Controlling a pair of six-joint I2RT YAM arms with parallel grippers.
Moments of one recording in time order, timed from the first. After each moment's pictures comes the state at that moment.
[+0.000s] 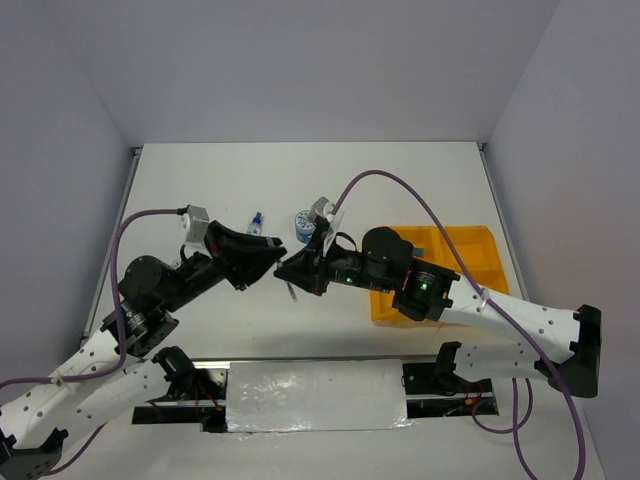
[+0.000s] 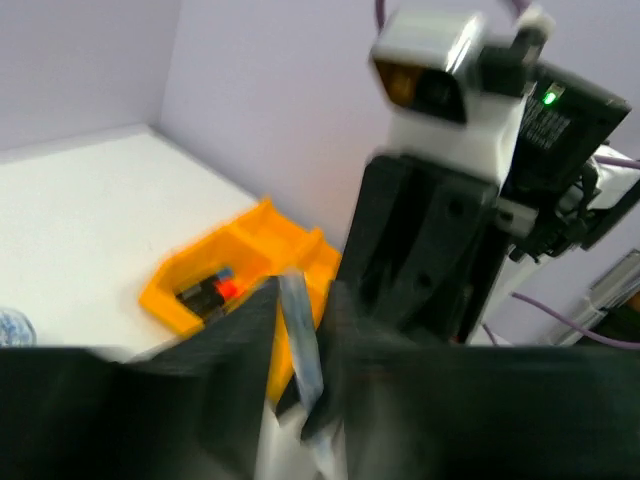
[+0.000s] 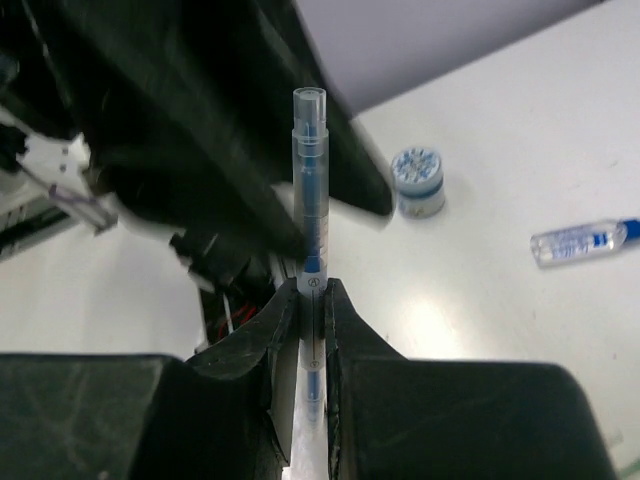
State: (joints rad) left arm -0.77 0.62 0.71 0.20 0.24 -0.48; right arm 1.11 1.08 1.01 0.02 -0.15 0.27
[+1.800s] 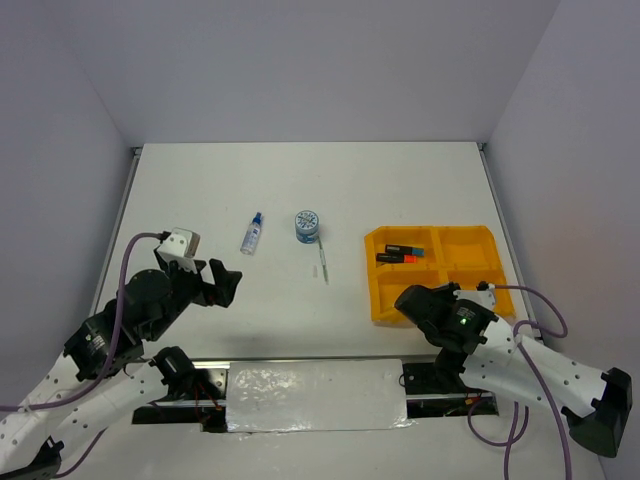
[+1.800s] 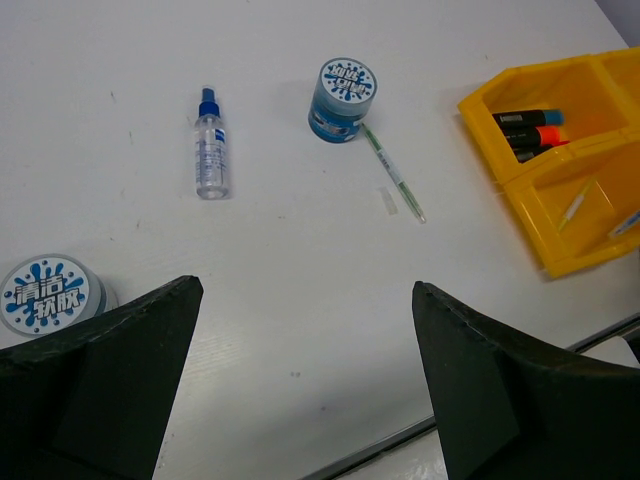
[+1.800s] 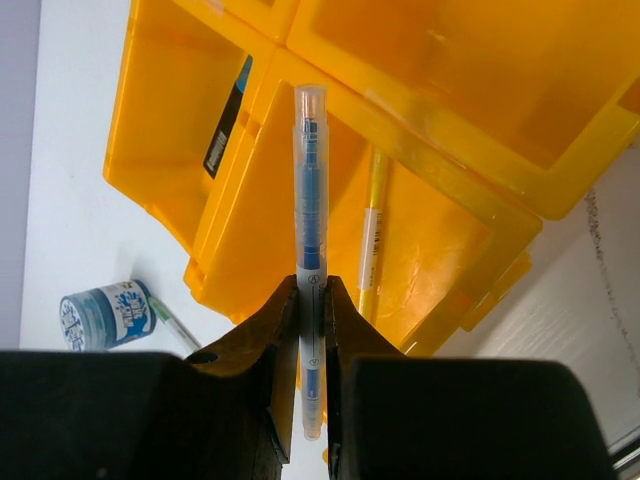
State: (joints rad) left arm -0.79 0.45 0.80 -0.69 -0.37 -0.34; right arm 0.89 0.65 0.48 -1.05 0.86 2.01
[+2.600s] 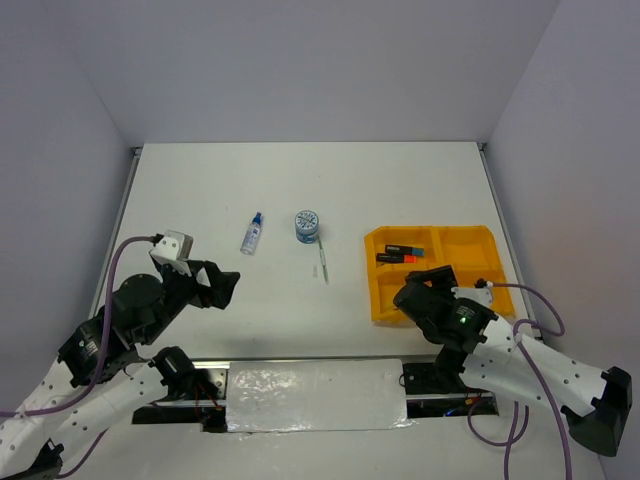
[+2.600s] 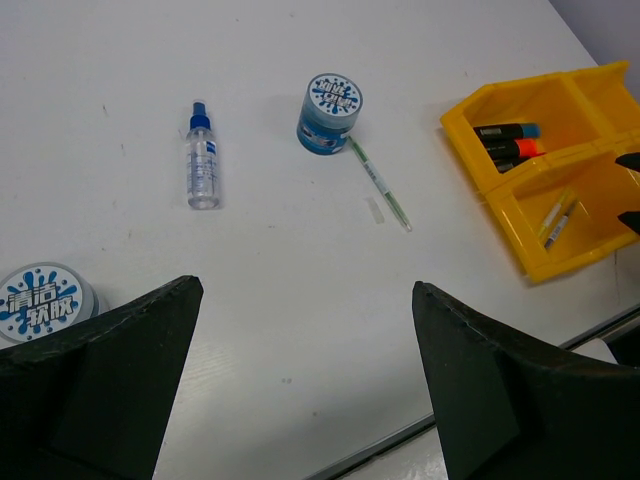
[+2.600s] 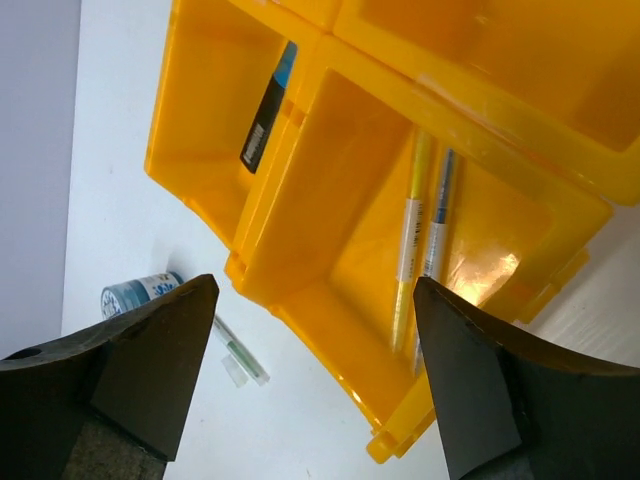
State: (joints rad) left arm -0.79 0.40 0.80 -0.68 -0.35 -0.34; right arm 0.89 0.66 0.49 -0.98 0.87 2.01
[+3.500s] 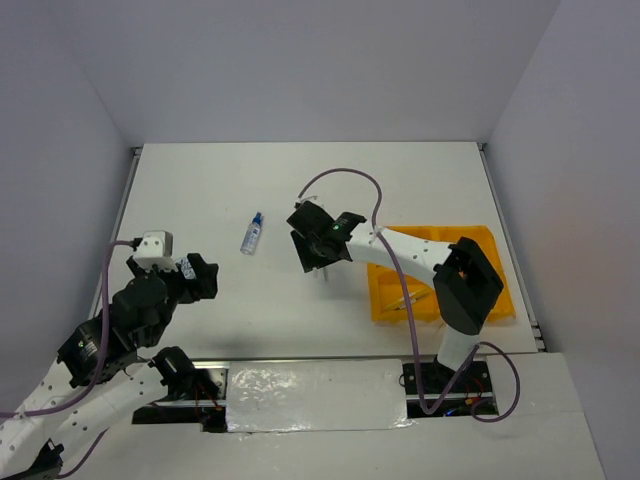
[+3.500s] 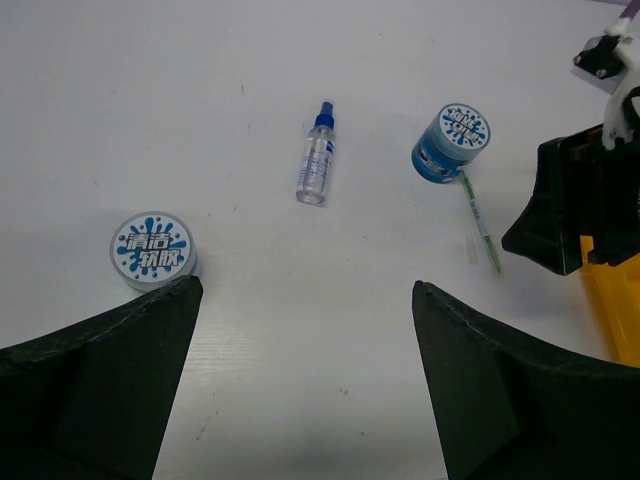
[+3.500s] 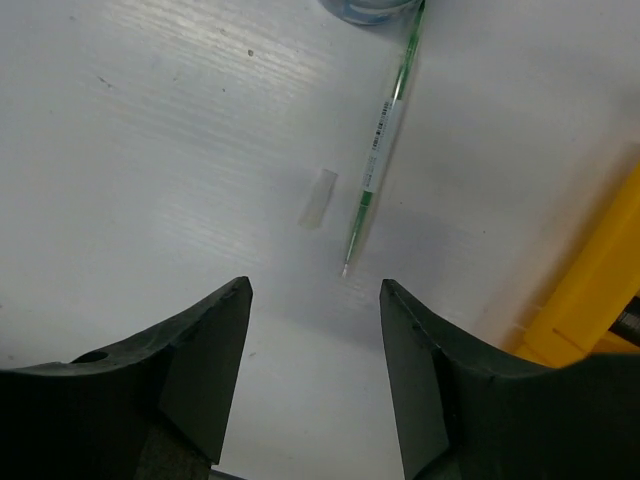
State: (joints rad) left arm -0.79 0.38 0.80 -0.78 -0.64 -0.46; right arm 0.89 1.73 1.34 -0.64 0.27 0.47
